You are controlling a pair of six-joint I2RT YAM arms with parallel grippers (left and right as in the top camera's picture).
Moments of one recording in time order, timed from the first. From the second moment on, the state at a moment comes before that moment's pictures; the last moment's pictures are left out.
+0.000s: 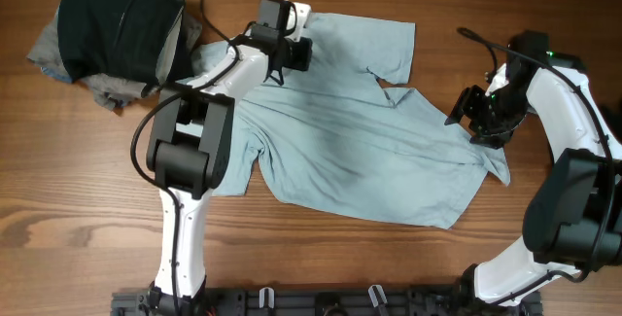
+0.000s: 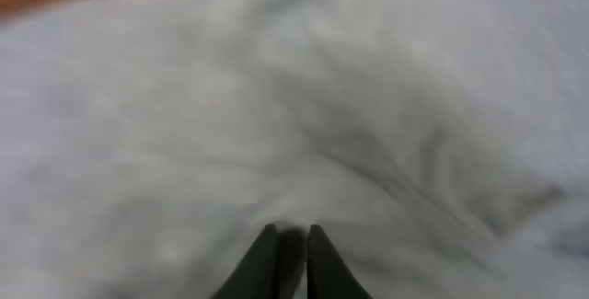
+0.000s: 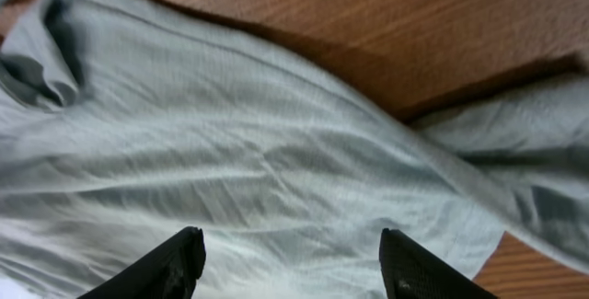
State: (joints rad) left arm -0.32 2.35 1.68 -0.25 0.24 -0.09; right arm -0.19 1.82 1.30 -1.09 -0.25 0.33
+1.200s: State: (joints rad) left arm -0.07 2.10 1.75 -0.47 0.47 -0.27; right arm -0.17 1.83 1.18 -0.79 -0.13 0.21
